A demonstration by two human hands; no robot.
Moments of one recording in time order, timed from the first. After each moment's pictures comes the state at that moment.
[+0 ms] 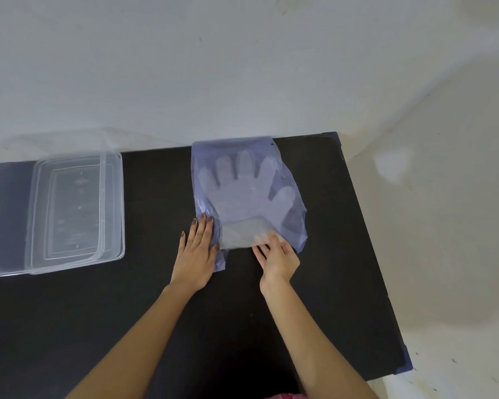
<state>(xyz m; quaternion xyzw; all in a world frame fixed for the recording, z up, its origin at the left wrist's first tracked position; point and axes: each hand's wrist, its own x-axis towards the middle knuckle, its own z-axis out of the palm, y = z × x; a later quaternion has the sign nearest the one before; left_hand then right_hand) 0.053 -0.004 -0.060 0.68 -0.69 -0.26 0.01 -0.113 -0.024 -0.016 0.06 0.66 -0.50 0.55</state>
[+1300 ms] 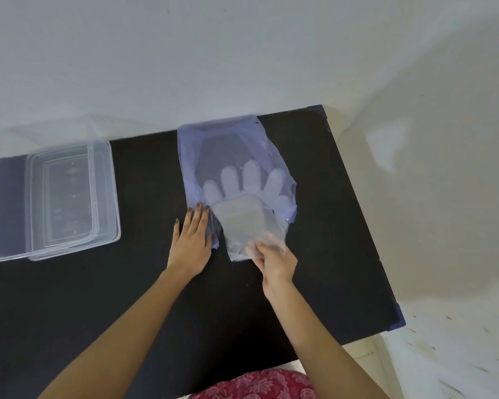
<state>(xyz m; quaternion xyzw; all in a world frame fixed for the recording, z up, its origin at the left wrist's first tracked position) 0.045 0.016 -0.051 0.67 -0.71 -0.21 -0.03 -0.134 0.038 0.004 0.07 0.66 -0.45 0.60</state>
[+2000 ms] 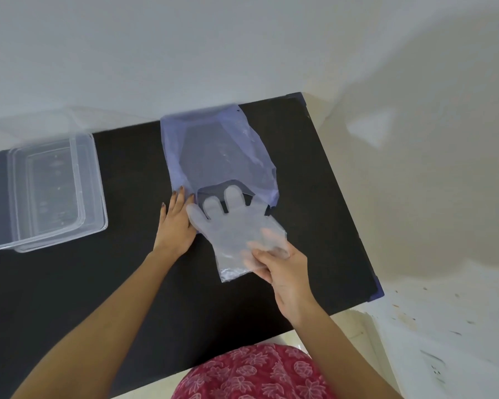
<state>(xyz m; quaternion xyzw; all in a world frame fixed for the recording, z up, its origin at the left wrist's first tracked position) 0.044 0.011 -0.036 0.68 -0.69 -0.26 0.04 -0.173 0.095 0.077 -0.10 0.64 -0.41 0.65</state>
